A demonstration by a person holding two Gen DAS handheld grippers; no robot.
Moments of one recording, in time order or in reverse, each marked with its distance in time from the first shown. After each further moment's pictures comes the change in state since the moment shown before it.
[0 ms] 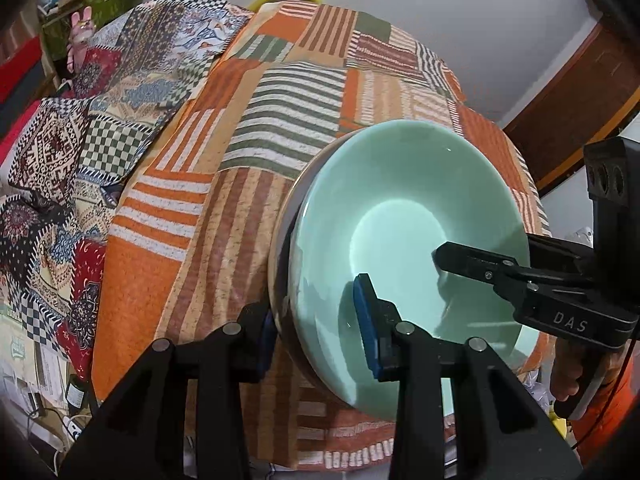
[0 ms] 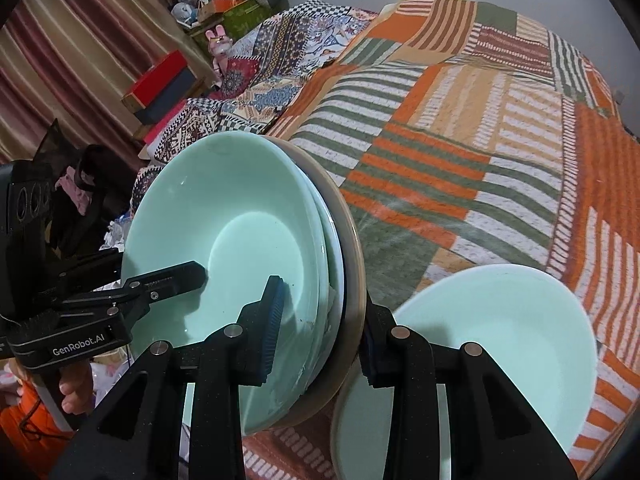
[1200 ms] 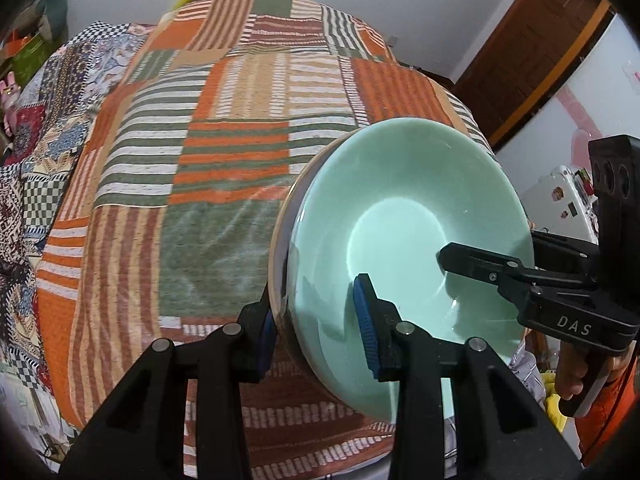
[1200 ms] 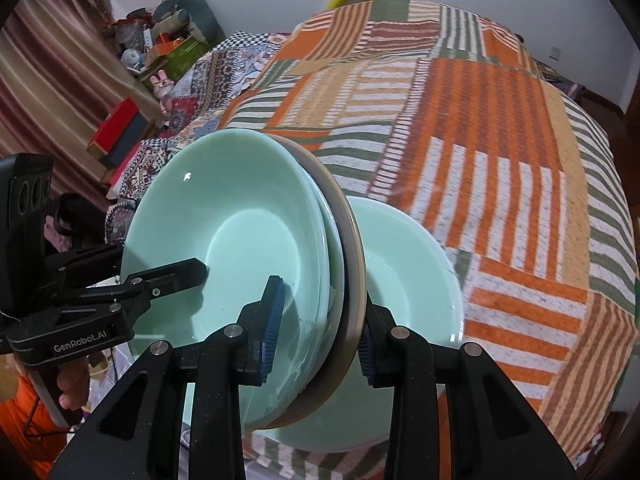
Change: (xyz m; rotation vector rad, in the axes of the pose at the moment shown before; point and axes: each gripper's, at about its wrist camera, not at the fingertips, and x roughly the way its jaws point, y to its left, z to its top) left arm 0.038 -0.135 0.004 0.221 0.077 -0.069; right arm -0.076 -0.085 -0.057 0.180 -0.074 -0.091
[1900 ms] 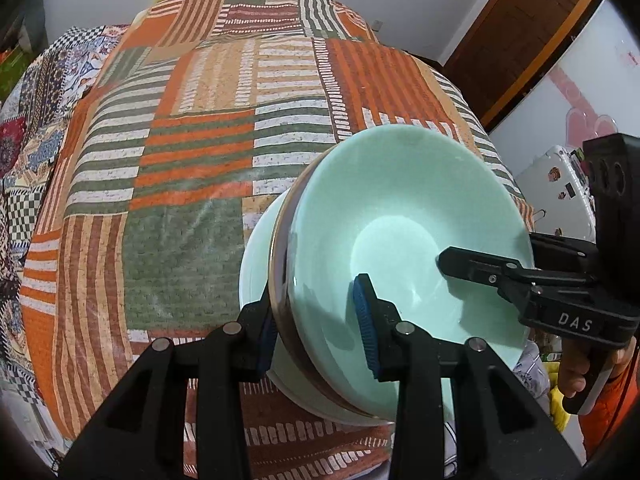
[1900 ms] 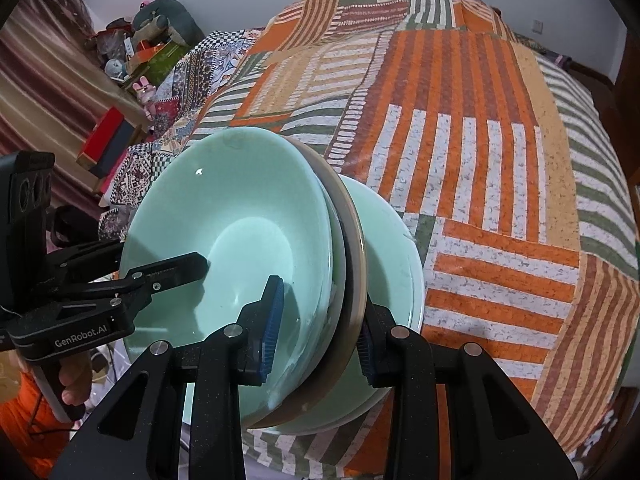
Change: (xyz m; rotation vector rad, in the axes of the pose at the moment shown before) left arm 0.028 -0.017 0.006 0.056 0.039 -0.016; right arm 0.001 -0.031 -0.015 0.085 0.030 0.008
